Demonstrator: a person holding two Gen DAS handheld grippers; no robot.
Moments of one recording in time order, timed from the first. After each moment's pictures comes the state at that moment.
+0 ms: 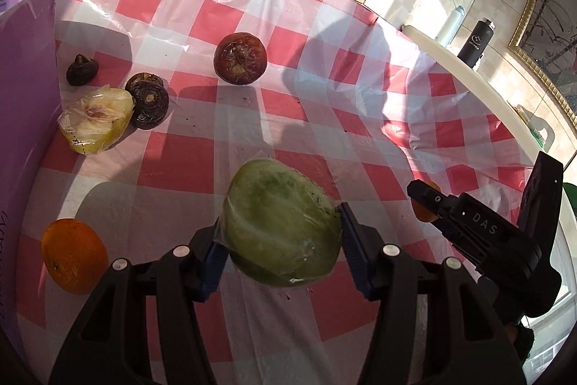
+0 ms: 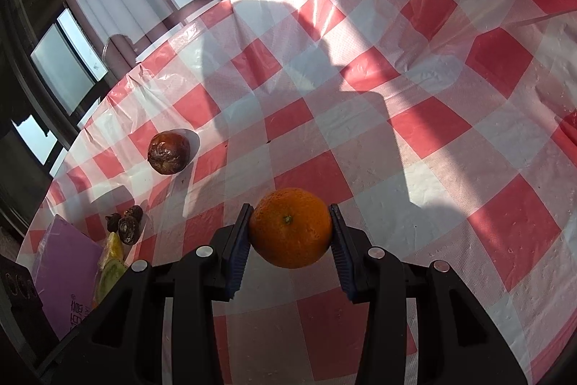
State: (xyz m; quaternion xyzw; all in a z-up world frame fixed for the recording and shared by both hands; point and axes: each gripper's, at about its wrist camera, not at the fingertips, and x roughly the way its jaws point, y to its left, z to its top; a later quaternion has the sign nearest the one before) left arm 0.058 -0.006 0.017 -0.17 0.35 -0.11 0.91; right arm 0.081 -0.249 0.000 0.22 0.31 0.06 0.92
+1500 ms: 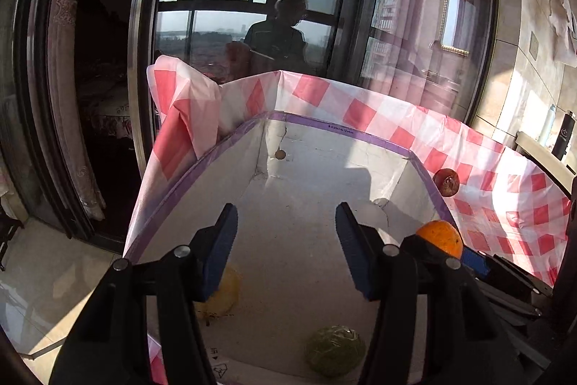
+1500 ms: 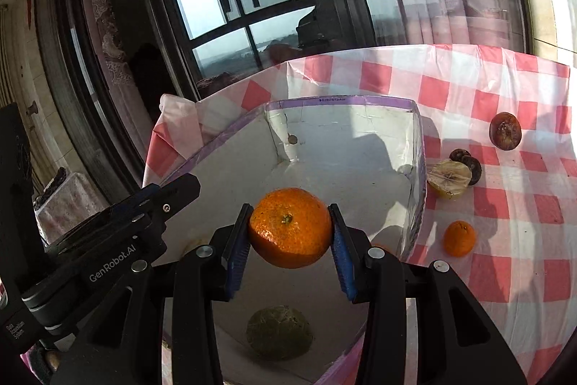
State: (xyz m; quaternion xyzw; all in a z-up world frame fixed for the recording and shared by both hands) left arm -0.152 0.236 0.121 -0.13 0.24 0.18 0.94; right arm -0.076 0.096 0.074 0.00 0.29 0.36 0.89
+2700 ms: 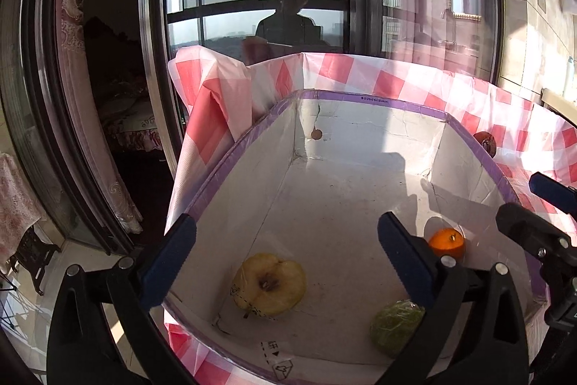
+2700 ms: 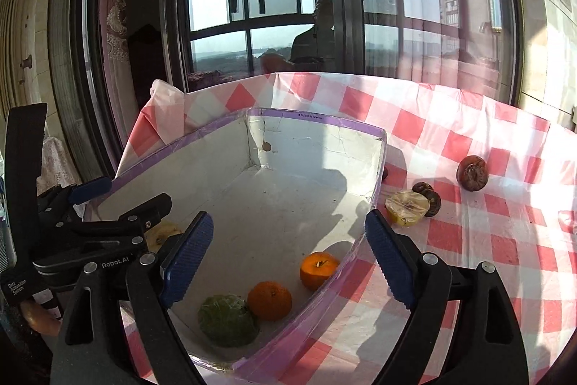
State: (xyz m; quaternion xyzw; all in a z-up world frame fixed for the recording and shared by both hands) left arm -0.157 0.241 0.105 -0.05 0.26 0.23 0.94; right arm -0.090 0.056 0.085 -0.07 0.21 0.33 0.92
